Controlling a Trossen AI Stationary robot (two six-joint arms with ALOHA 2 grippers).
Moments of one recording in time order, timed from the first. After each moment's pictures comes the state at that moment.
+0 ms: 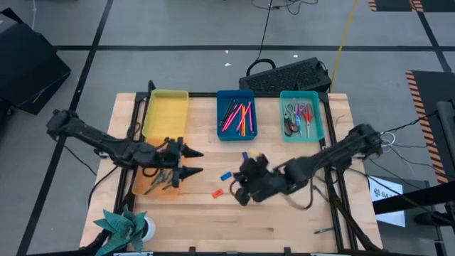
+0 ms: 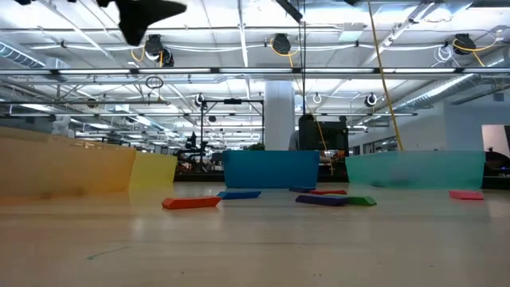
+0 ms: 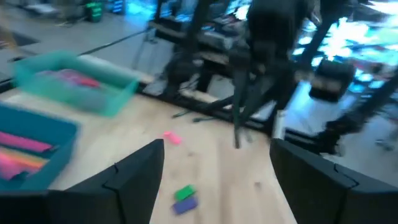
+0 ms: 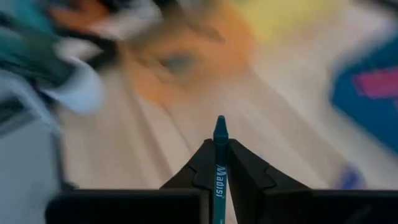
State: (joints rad) left arm -0.35 0.99 0.56 0.32 -0.31 -0.37; right arm 0.43 1.68 1.48 -0.62 0.56 0.83
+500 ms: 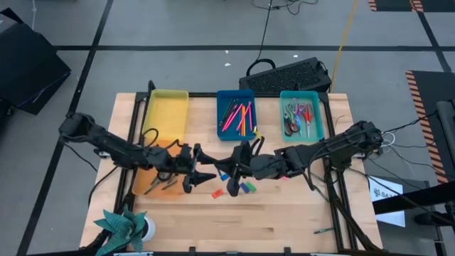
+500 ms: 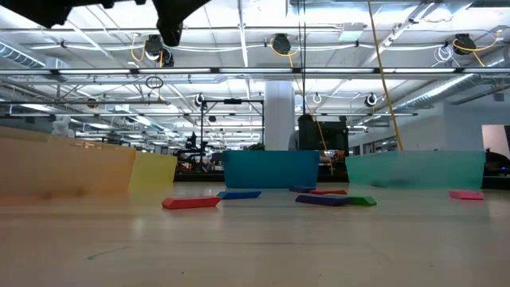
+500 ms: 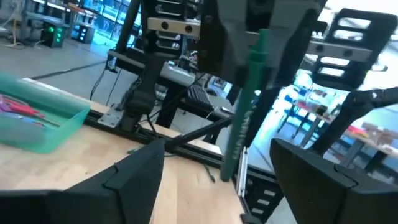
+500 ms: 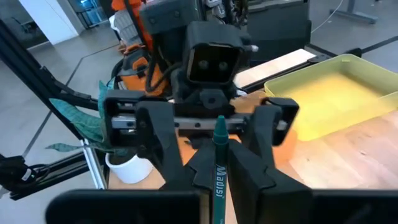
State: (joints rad) left arm -0.30 1.31 0.56 0.86 -0.18 -0.40; right arm 0.34 1.66 1.48 -0.18 0.47 0.48
